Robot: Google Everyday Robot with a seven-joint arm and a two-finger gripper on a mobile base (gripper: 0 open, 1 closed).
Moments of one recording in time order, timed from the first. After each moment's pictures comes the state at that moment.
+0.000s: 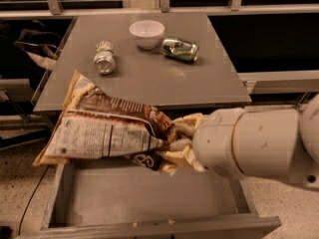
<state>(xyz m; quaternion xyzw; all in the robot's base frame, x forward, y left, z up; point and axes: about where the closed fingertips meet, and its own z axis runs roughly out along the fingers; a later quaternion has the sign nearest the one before) 0.379 -0.029 0.901 -0.52 0.73 0.12 0.42</state>
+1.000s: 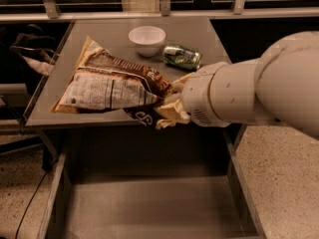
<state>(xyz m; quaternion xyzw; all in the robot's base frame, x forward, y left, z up) 0.465 -0.026 0.933 -0.48 0.75 0.06 0.45</state>
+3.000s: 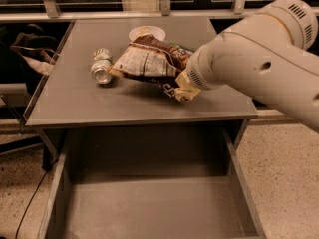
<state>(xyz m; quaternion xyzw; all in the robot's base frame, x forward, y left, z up) 0.578 -0.085 0.915 -0.33 0.85 -0.06 0.41</state>
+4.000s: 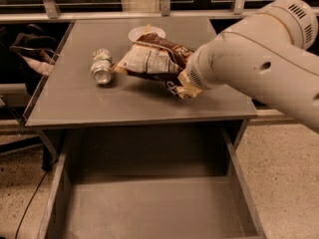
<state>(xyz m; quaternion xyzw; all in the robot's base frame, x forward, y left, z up) 0.578 -0.085 0.916 -0.33 0.85 -0.06 0.41</state>
